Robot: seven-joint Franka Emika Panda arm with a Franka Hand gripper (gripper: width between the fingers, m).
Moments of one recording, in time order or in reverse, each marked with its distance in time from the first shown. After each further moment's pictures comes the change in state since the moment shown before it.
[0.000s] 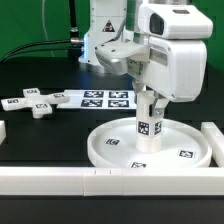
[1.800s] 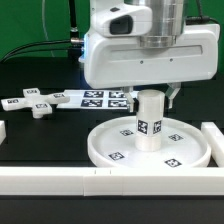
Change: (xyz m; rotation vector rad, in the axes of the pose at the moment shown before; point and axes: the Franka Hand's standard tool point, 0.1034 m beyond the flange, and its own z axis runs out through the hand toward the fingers) arm 0.007 -0.007 0.000 0.083 0.028 1.714
